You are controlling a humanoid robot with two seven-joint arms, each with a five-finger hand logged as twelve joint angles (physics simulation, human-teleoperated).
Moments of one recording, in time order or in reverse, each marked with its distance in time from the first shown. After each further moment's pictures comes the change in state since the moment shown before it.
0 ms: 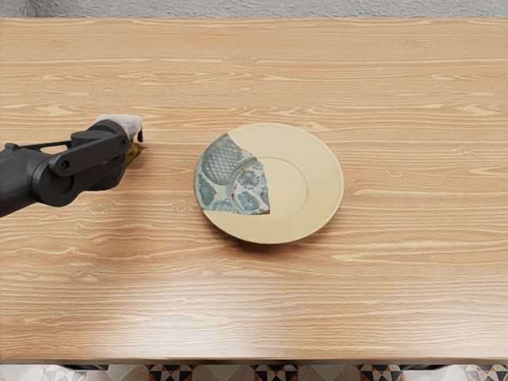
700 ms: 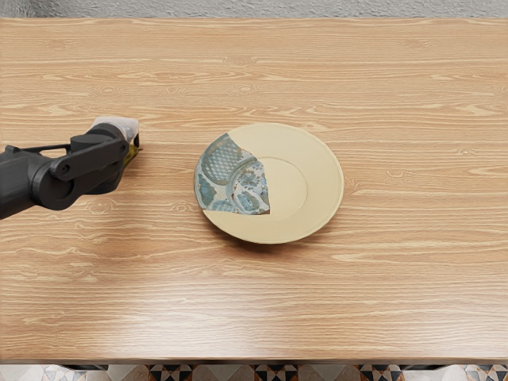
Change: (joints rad) left arm 0.005 0.000 0.029 0.003 0.009 0.004 0.001; right arm 0.000 0.000 0.000 0.000 0.000 0.000 0.000
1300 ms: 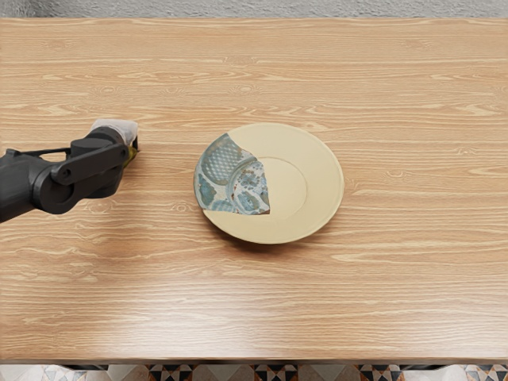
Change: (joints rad) left arm 0.010 0.001 0.008 0.000 0.011 0.011 0.000; right arm 0.000 0.000 0.000 0.000 0.000 0.000 0.000
